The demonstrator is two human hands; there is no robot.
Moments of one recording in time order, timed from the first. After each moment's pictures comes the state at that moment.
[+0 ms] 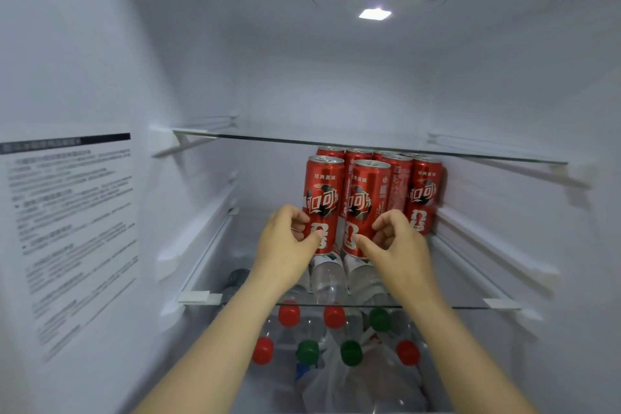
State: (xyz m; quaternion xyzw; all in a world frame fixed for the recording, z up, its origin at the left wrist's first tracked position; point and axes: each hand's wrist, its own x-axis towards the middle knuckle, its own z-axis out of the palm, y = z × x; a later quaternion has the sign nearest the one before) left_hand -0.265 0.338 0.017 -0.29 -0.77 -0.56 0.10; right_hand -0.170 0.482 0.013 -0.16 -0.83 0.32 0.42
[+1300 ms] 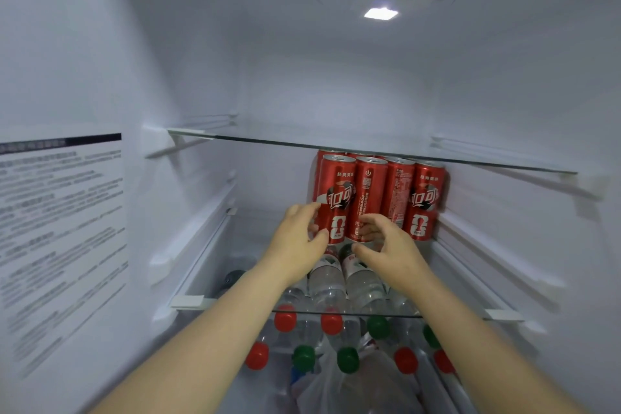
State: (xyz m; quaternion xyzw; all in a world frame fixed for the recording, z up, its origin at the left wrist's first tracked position) left_hand -0.286 0.361 0.019 -0.40 -0.77 -0.50 0.07; right_hand -0.195 0.514 0.017 -0.12 -0.90 0.29 0.30
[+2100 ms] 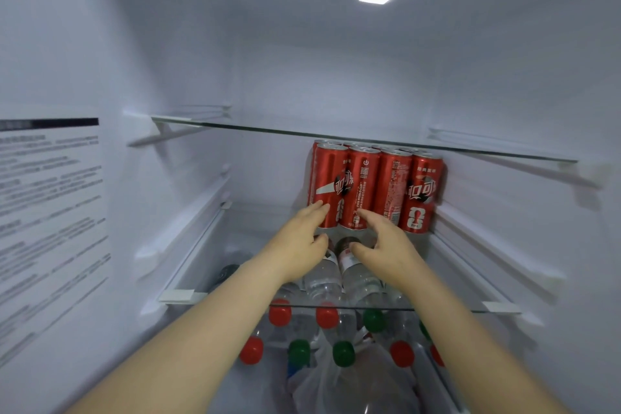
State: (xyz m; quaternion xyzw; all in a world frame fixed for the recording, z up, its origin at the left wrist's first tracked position) left_hand -0.291 0.368 0.013 -0.45 -0.81 -0.38 0.03; right_hand -0.190 0.508 0.018 -0.12 -0.92 0.25 0.26
